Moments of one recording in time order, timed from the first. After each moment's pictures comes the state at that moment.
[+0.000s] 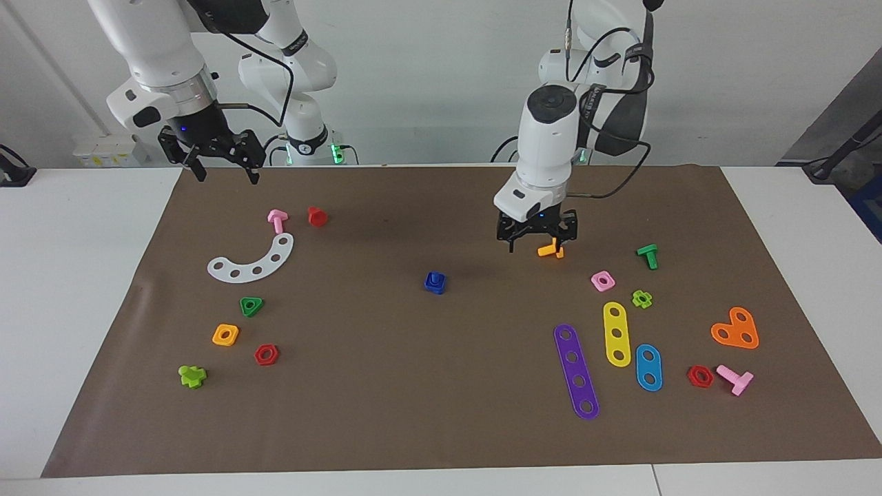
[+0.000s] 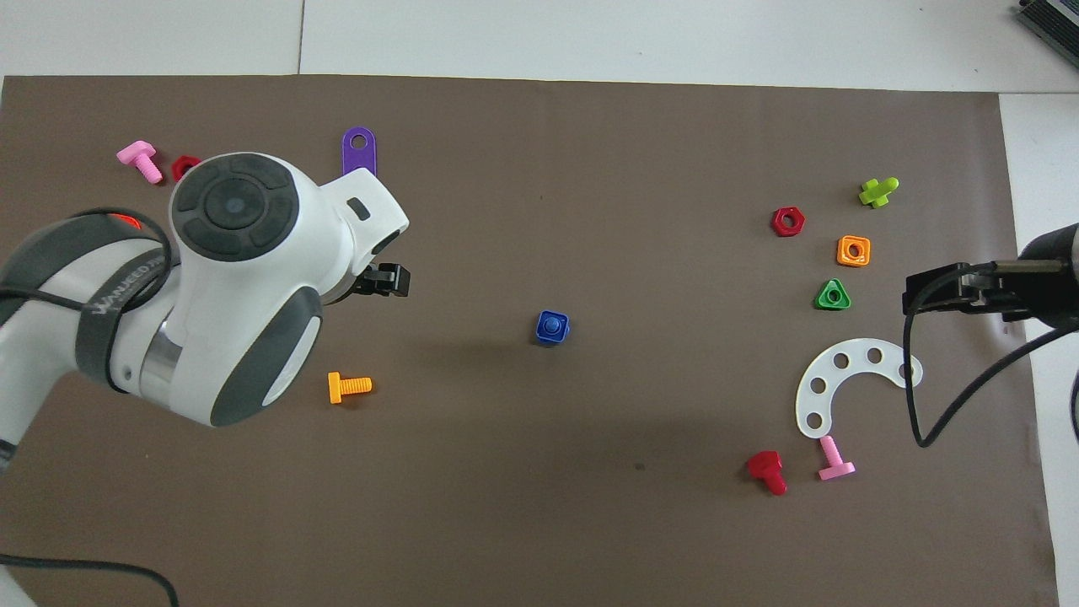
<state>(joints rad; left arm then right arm) -0.24 0.10 -0.19 -1.80 0.15 1.92 -0.31 0.07 -0.08 -0.03 -1.67 -0.02 1.57 0.13</state>
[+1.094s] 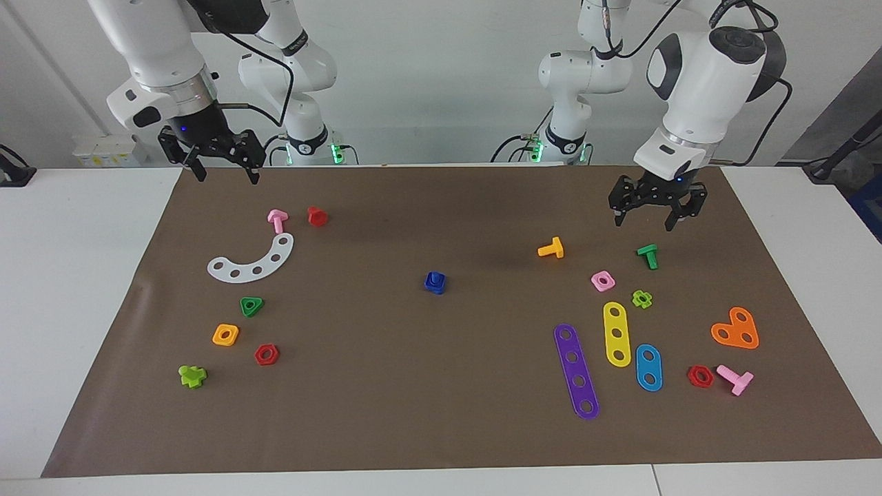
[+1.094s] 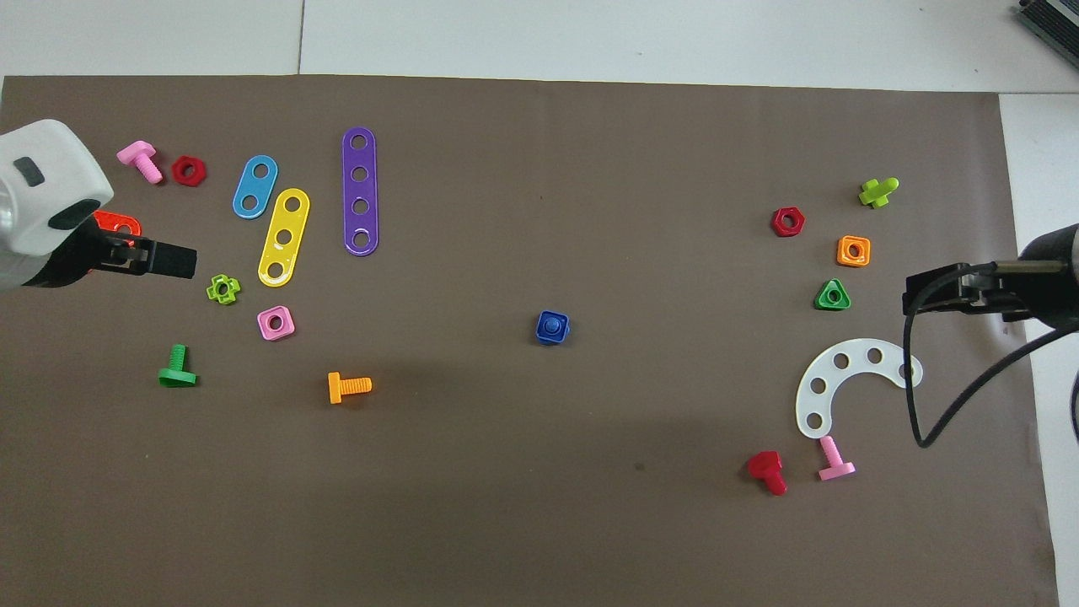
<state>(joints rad) -0.10 -0.05 0.00 -1.76 0.01 1.83 0.11 0.07 -0.08 -0.03 -1.67 -0.02 1.57 0.13</state>
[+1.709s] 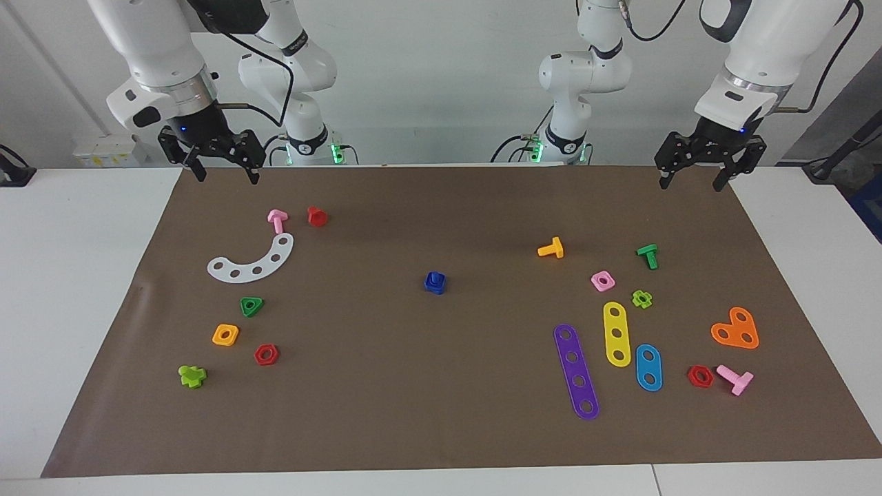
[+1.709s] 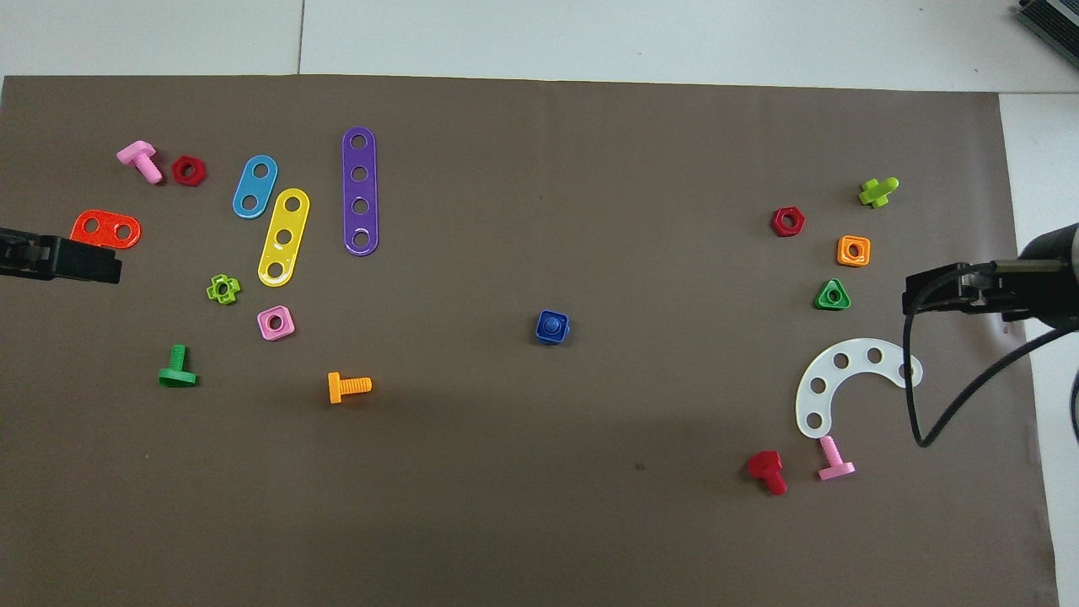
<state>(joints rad) -0.02 -0.05 -0.03 -1.61 0.01 1.63 0.11 0.07 -0.08 -0.03 -1.67 -0.02 1.57 0.13</state>
